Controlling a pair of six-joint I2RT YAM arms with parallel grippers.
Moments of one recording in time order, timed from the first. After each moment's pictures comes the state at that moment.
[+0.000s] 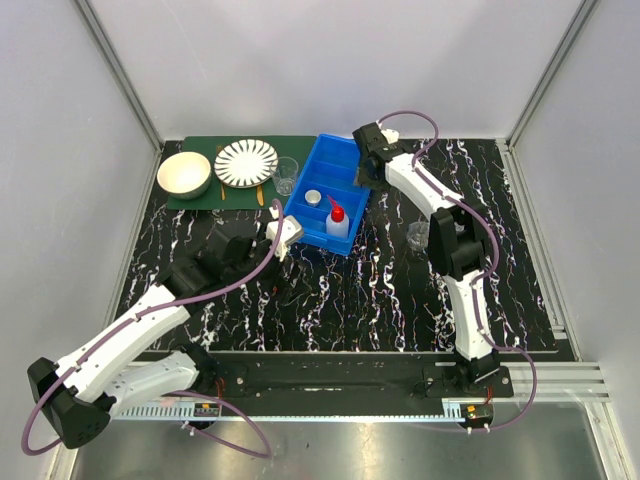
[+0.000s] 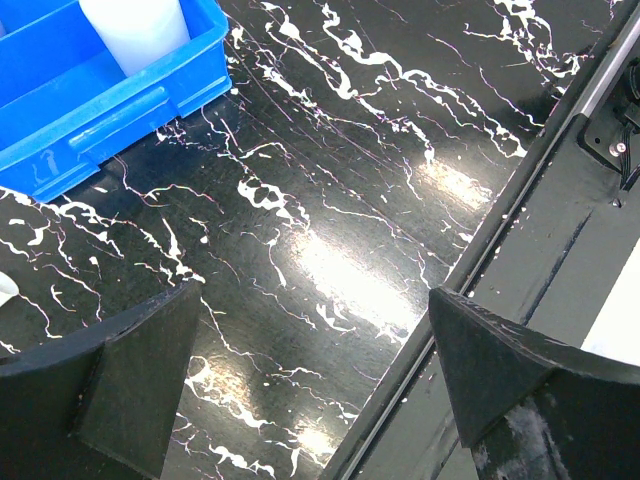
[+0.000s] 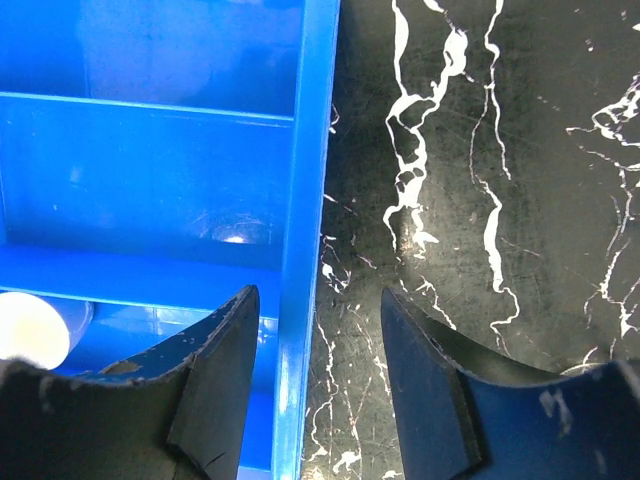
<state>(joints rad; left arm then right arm) -0.73 0.93 0.90 -0.58 0.28 0.01 0.44 2.26 2.04 -0.76 0.33 0.59</state>
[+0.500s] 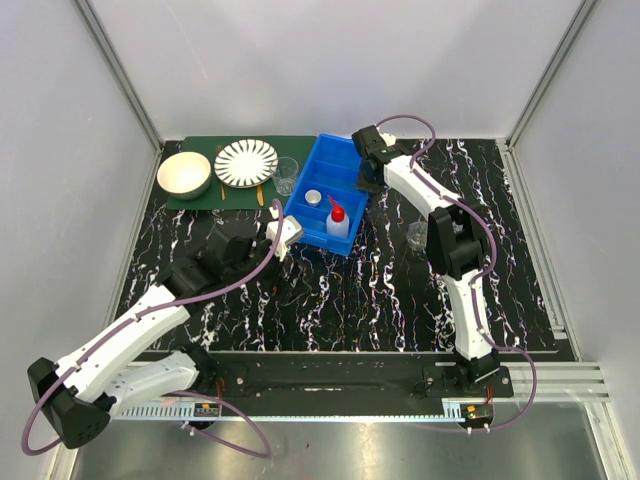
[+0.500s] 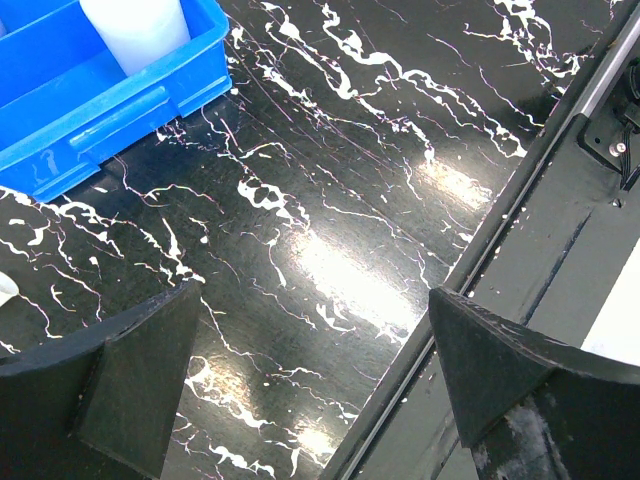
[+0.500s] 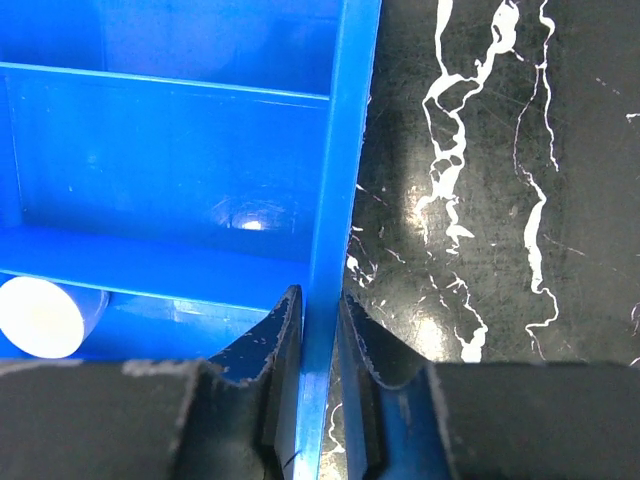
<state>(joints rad) -0.73 0.93 0.90 -0.58 0.28 0.01 0.44 2.28 2.02 -0.74 0.26 0.61</state>
